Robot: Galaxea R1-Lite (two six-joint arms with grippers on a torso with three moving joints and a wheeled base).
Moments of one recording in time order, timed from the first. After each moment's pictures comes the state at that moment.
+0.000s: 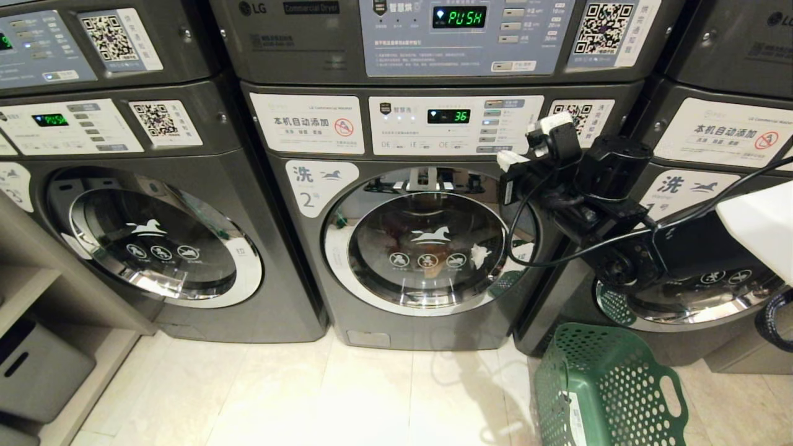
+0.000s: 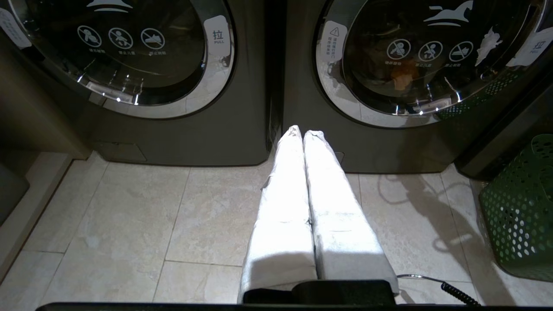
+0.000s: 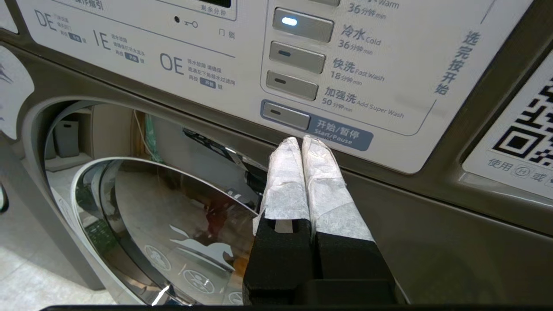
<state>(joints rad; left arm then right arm) -0.01 0.00 0.00 -0.01 0.00 0.01 0.33 2.09 -1.32 -1.04 0.02 -0.21</state>
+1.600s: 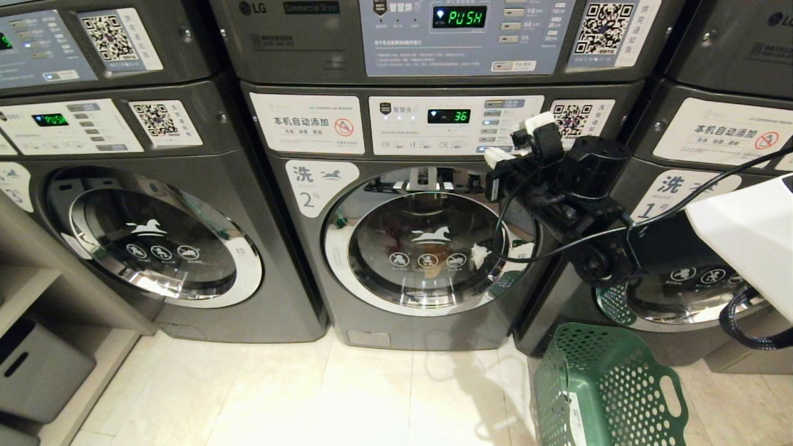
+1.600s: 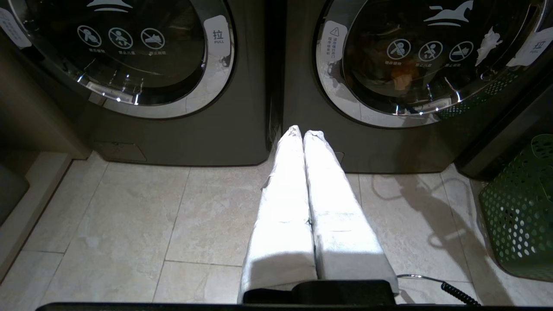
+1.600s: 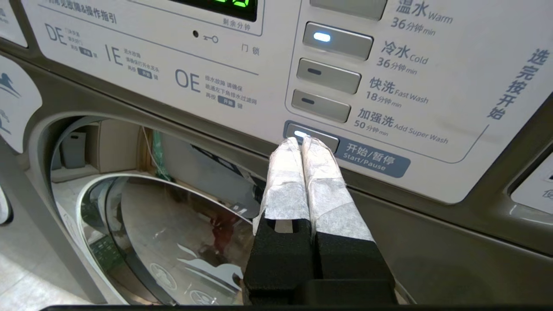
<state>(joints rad) -0.01 0.00 0.00 -0.01 0.00 0.01 0.35 2.17 -1.44 -1.04 0.02 -0.21</state>
